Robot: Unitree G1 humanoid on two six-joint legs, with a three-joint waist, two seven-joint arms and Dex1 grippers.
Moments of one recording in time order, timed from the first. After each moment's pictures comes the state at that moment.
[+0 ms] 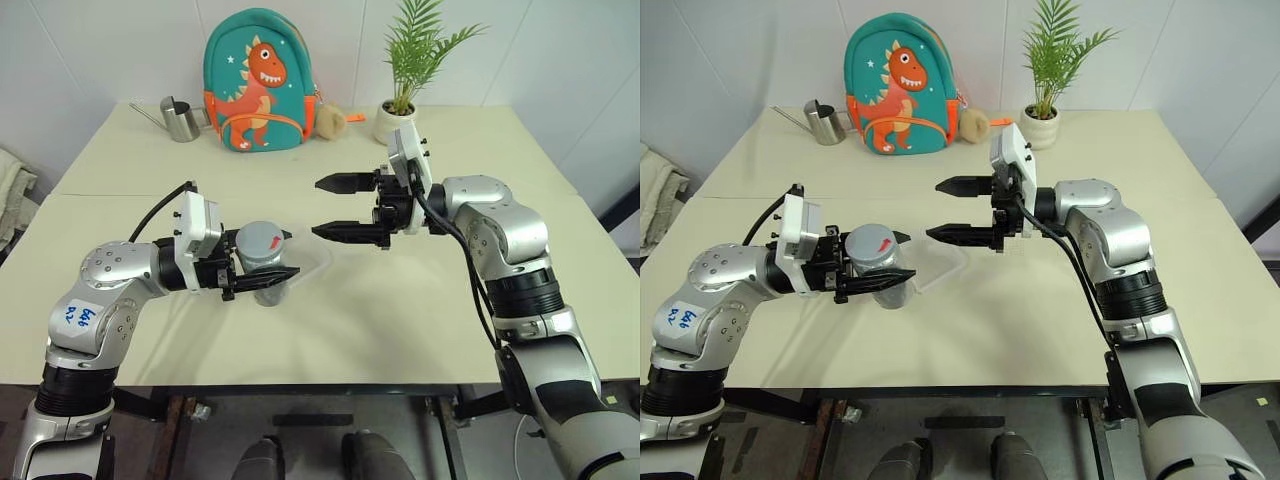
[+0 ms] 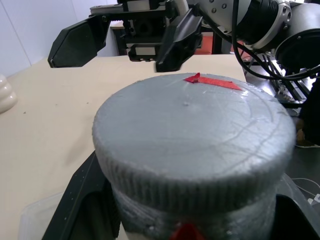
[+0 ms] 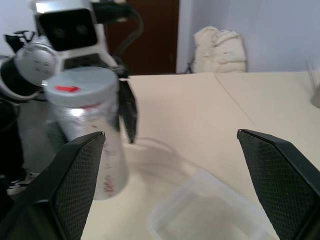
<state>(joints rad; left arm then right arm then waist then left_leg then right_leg) -0.49 0.69 0.10 -0.26 -0.60 0.43 -1.03 -1.01 -0.43 0.11 0.18 0.49 0.51 1.24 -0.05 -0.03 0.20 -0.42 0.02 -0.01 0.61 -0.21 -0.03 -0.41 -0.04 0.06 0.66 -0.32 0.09</state>
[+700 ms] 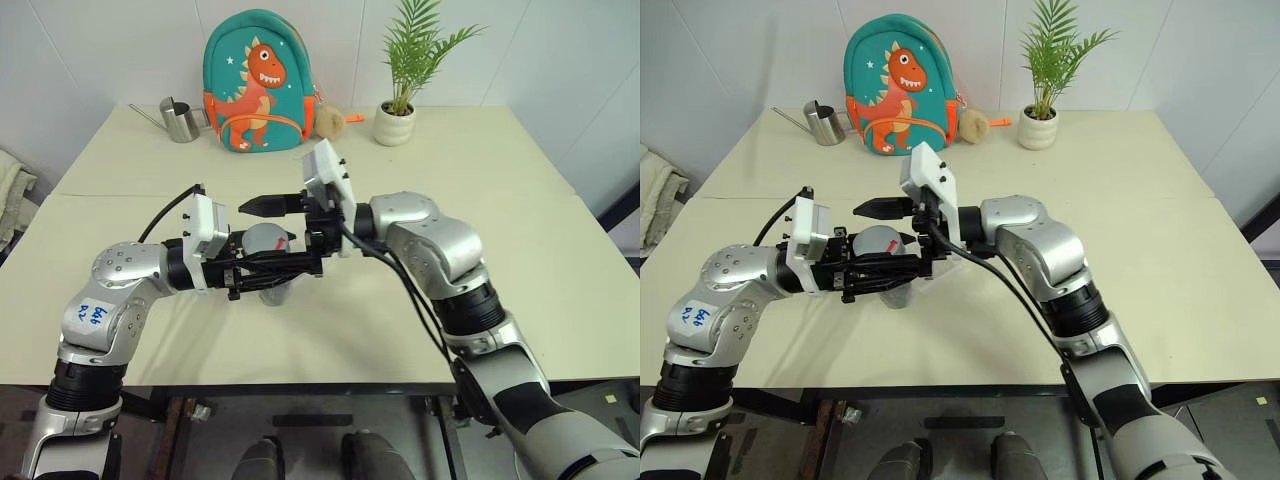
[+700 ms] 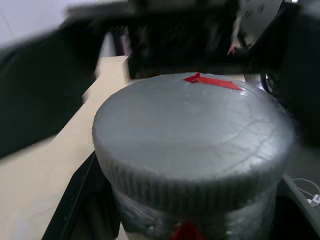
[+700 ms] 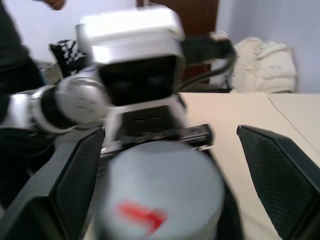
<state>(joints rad) -0.50 0.66 0.07 -0.22 -0.57 0.41 -1.02 -1.02 -0.20 0.26 0.11 0.45 0.55 1.07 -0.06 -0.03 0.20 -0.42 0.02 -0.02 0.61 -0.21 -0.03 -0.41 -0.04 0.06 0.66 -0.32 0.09</state>
